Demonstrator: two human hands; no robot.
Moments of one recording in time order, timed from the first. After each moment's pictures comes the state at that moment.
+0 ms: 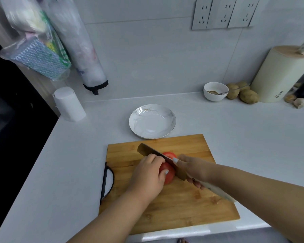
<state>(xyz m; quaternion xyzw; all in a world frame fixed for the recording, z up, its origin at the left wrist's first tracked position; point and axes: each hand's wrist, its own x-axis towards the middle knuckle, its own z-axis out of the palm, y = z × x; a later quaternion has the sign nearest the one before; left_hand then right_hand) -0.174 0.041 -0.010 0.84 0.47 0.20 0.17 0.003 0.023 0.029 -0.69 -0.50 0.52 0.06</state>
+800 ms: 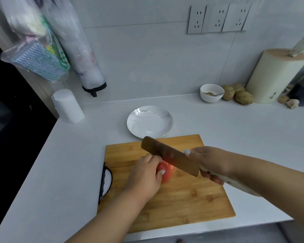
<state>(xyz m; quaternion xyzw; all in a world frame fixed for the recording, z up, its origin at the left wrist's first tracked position) -0.174 0.037 -0.004 0.84 0.48 0.19 0.18 0.025 -0.007 0.083 -0.71 -0.47 0.50 0.12</state>
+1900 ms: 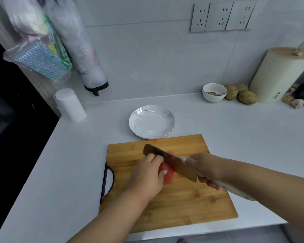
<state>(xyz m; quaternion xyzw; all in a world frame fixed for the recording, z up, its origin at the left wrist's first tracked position) -0.172 0.039 -0.005 0.84 0.48 0.18 0.17 0.015 0.001 0.062 -0.71 -0.49 0.50 0.06</state>
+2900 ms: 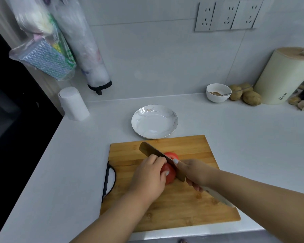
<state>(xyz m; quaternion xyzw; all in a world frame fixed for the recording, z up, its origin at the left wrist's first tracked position) -0.174 0.035 -0.009 0.84 0.48 0.19 0.16 -0.005 0.015 0.024 -0.69 -0.51 0.50 0.08</state>
